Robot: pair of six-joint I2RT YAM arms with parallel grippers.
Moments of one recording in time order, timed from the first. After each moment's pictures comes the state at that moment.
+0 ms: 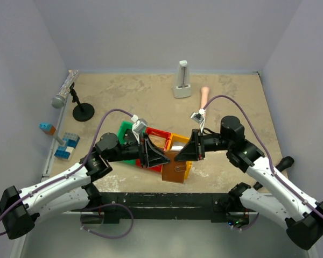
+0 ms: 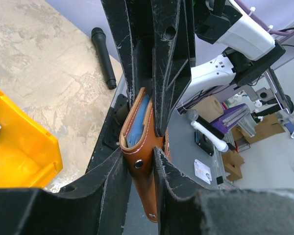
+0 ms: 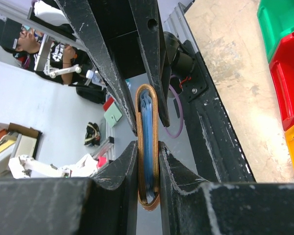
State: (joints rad) left arm -0.88 0.86 0.57 0.31 0.56 -0.74; right arm 0.60 0.86 0.75 -0.14 -0.95 0.74
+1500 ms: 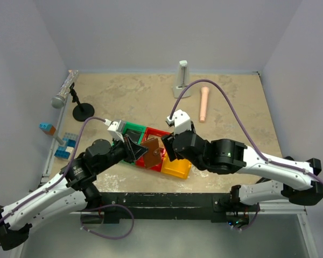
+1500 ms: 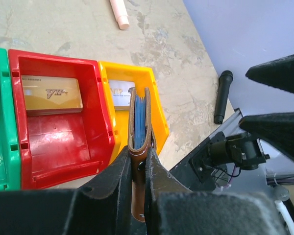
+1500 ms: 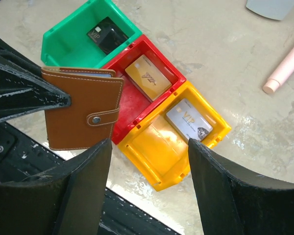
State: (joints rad) left arm -0.89 0.60 0.59 -0.26 -0.06 -0.72; right arm 1.32 1.18 1.32 -0.84 0.66 0.45
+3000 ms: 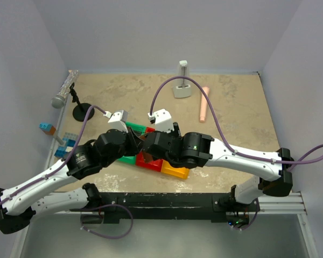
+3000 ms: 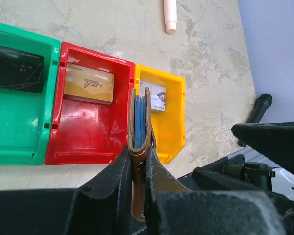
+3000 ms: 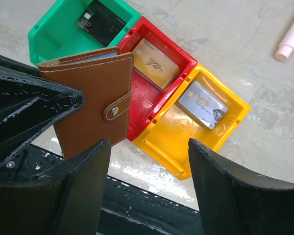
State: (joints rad) left arm -1.00 0.83 0.93 -0.62 -0.37 -0.88; right arm 1.36 1.49 1.62 -1.09 0.73 0.72
